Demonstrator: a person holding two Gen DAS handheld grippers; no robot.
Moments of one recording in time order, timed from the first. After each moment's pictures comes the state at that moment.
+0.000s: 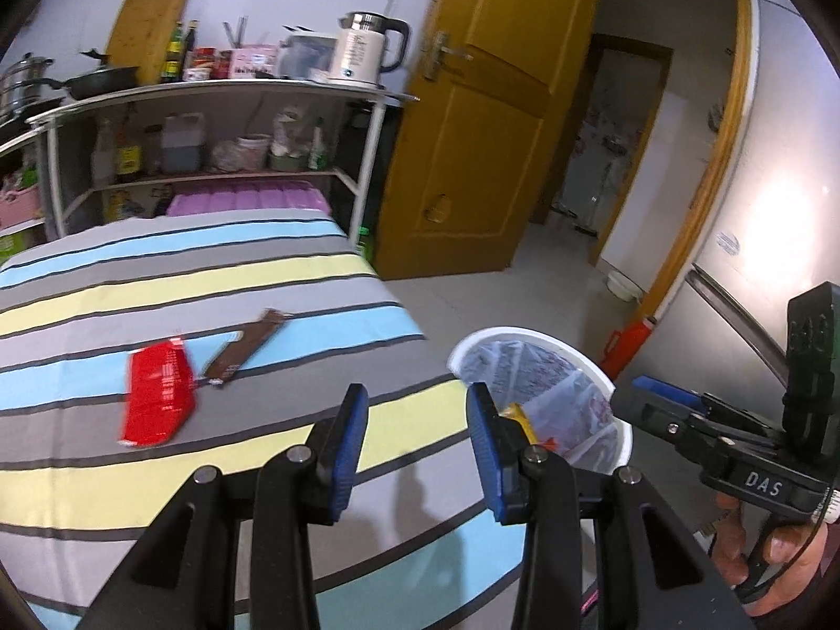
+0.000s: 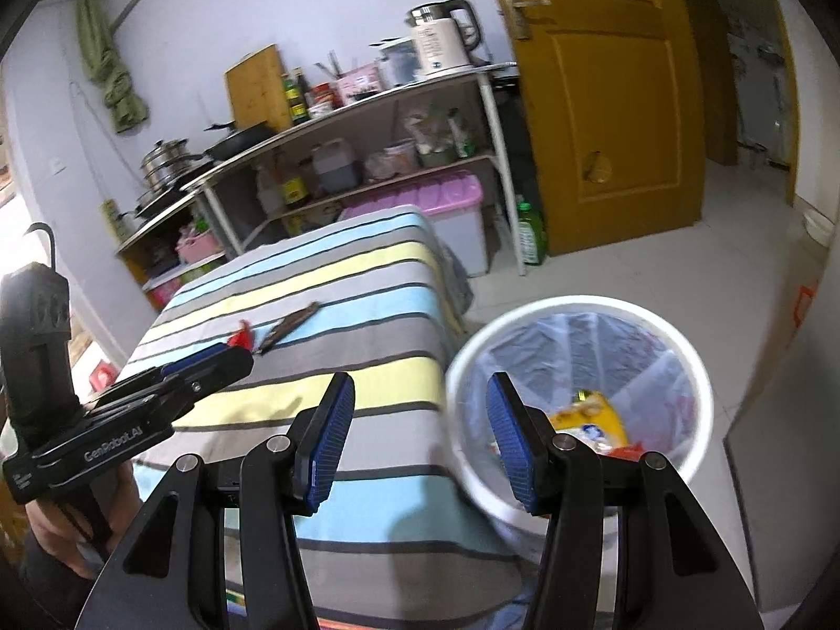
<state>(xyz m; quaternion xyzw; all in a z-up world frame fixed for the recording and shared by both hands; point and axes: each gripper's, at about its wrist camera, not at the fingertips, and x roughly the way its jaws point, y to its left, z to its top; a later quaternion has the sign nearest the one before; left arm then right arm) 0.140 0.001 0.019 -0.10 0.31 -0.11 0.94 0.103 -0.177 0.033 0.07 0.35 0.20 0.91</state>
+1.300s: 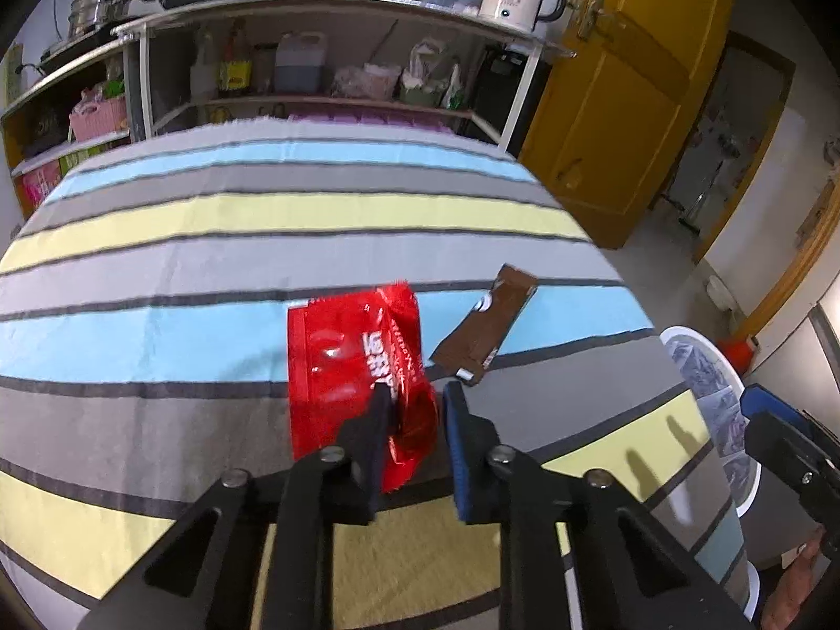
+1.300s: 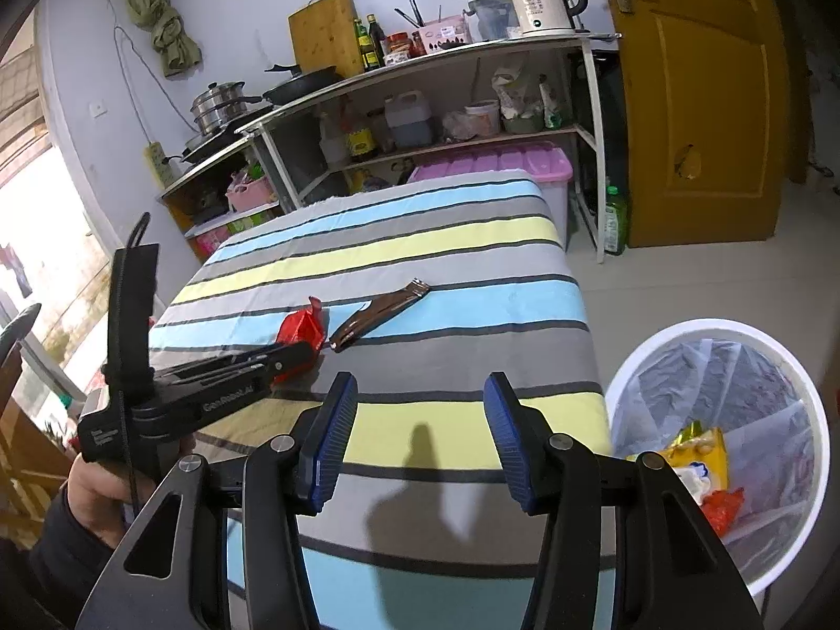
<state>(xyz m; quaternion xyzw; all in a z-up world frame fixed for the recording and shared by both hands) 0.199 0.108 -0.051 -0.13 0.40 0.02 0.90 0.155 -0.074 0.004 0.04 0.38 0.27 0.88</state>
